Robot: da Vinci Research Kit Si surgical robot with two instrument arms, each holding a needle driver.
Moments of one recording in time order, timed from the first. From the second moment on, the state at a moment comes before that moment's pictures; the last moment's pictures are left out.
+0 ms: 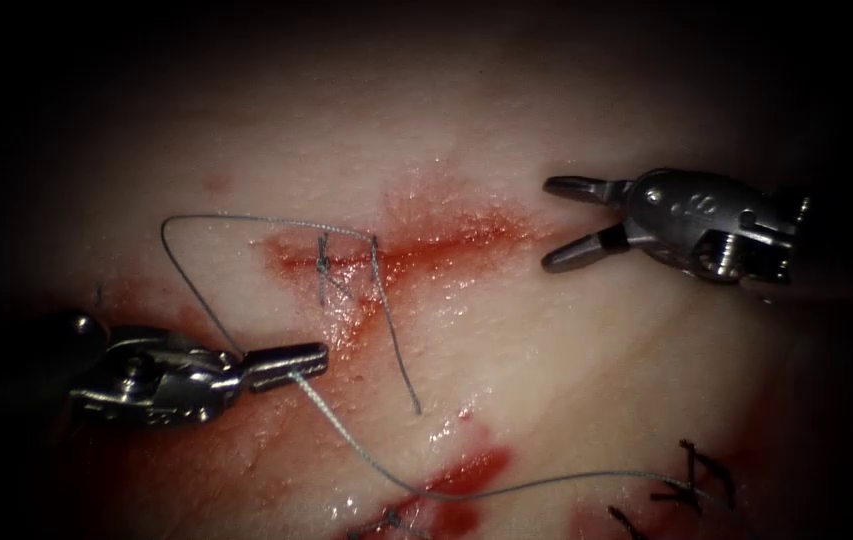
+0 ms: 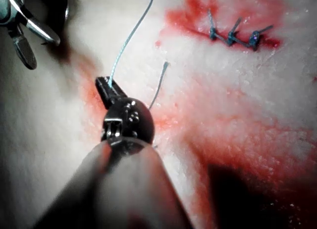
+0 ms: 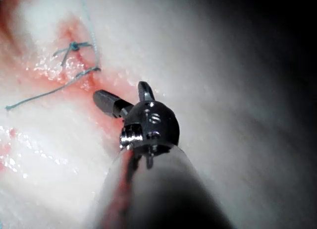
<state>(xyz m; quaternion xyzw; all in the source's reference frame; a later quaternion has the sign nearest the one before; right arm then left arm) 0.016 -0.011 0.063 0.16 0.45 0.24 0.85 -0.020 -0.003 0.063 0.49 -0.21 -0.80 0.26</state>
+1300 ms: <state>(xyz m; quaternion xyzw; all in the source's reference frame) 0.040 -0.007 0.074 0.39 0.66 0.27 0.58 -0.023 -0.004 0.065 0.51 -0.17 -0.72 0.44</state>
